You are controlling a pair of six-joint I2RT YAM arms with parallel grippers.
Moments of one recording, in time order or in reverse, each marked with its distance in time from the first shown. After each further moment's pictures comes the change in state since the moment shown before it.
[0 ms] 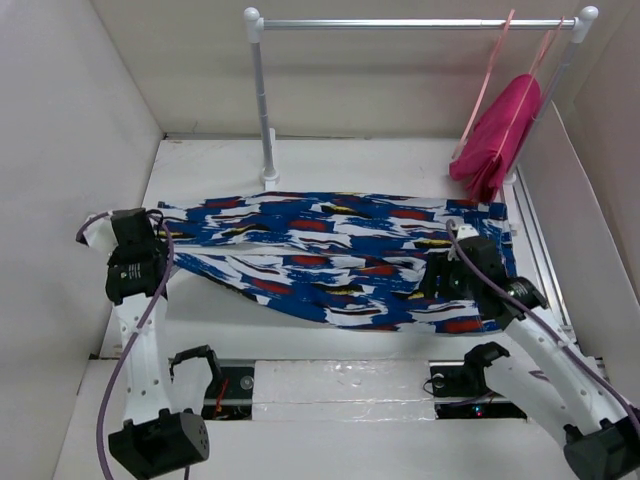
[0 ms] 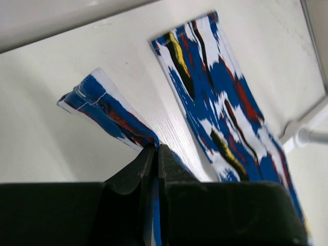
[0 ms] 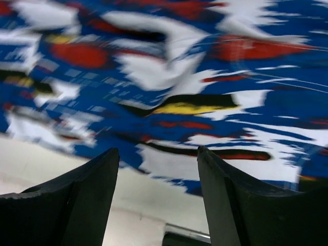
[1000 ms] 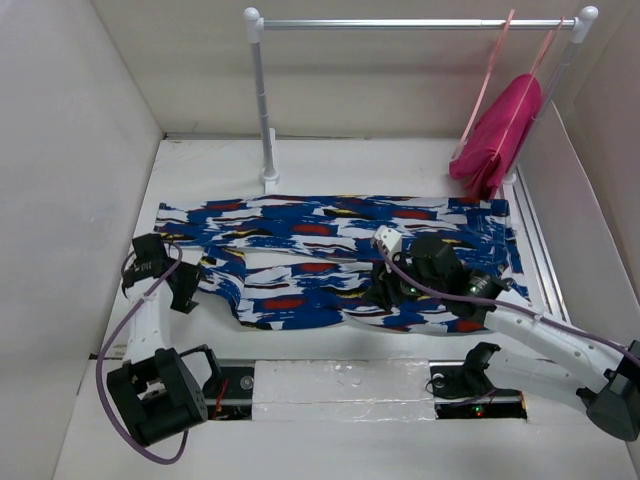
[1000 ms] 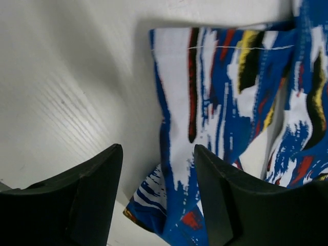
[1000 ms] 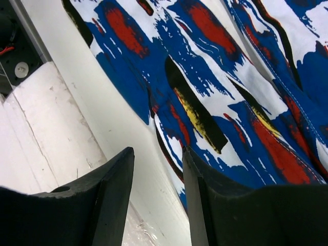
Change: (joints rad) left arm 0.081 0.196 -0.242 -0.020 0.399 -0.051; right arm 0.378 0.225 0.051 0.402 -0.287 -0.264
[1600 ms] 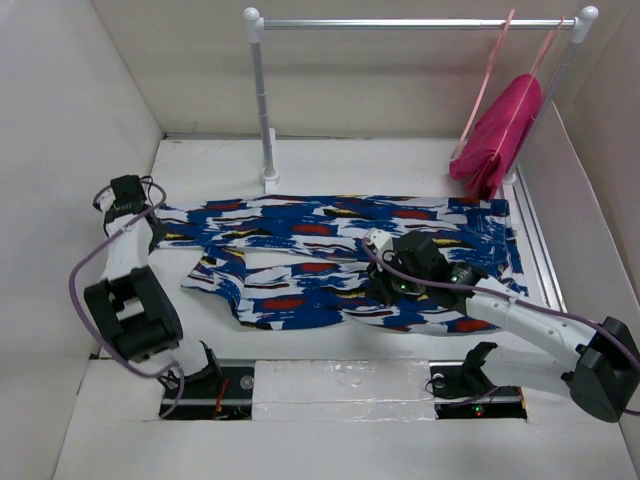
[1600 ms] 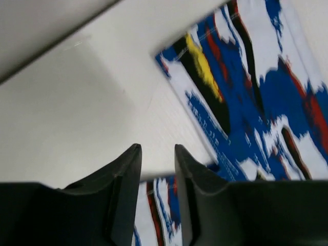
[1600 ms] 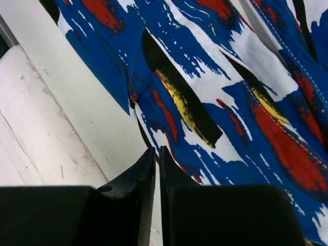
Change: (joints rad) left arm 0.026 0.524 0.488 0.171 -0.294 0.279; right arm -0.038 0.144 0.000 -0.004 -0.005 0.004
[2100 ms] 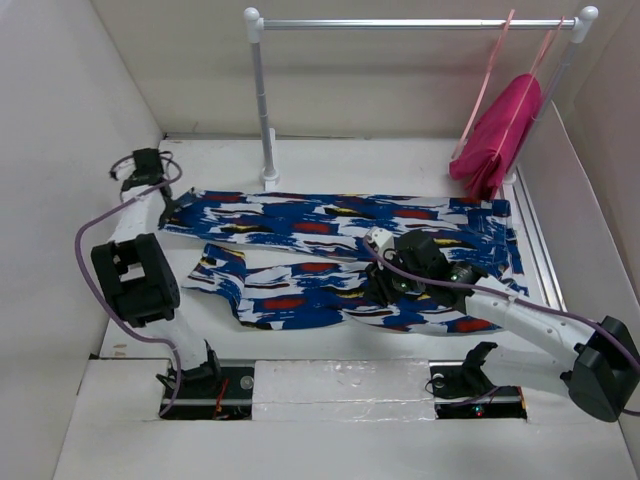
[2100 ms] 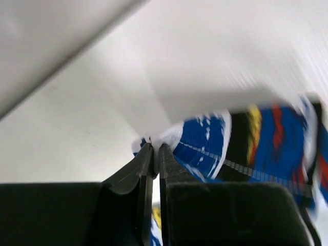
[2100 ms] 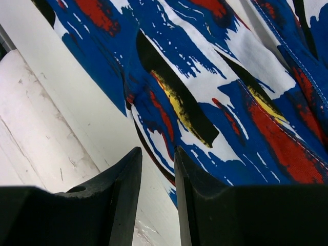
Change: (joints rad) left arm -0.205 0.158 0.178 -0.003 -0.161 0.042; right arm -0.008 0.007 0.000 0.006 0.000 0.014
